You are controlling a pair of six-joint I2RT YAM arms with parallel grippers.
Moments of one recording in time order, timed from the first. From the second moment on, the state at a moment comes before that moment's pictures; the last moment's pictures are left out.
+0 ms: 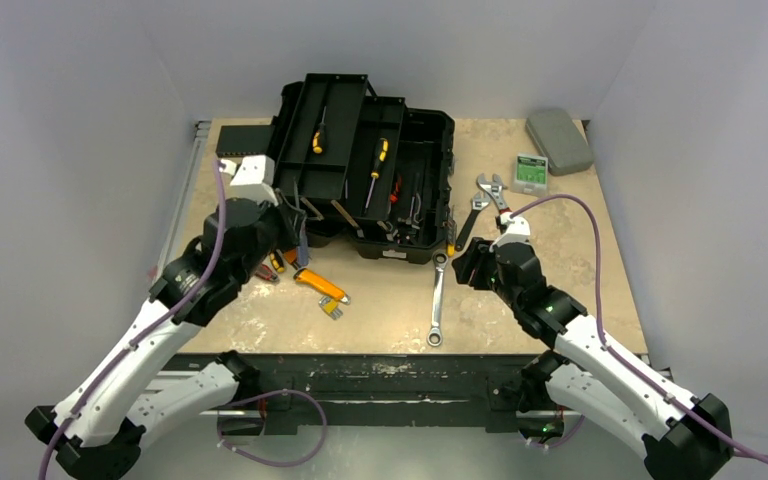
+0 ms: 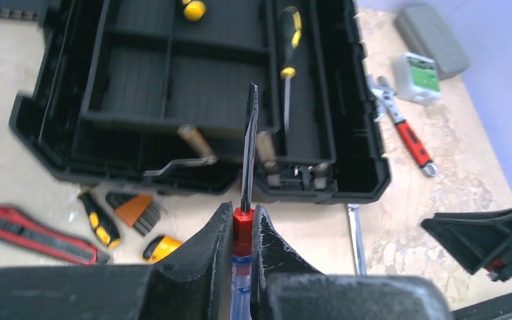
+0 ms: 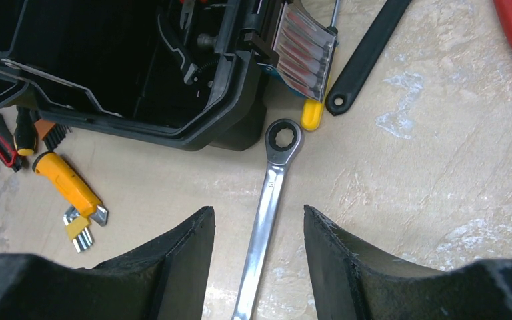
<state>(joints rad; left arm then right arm) -0.63 0.83 1.04 -0.59 -0.36 -0.48 0.59 0.78 0.50 -0.23 0.22 0.57</state>
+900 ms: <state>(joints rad) -0.48 1.64 1.94 -0.52 -0.13 0.05 0.59 0.71 0.50 -0.28 0.22 0.56</state>
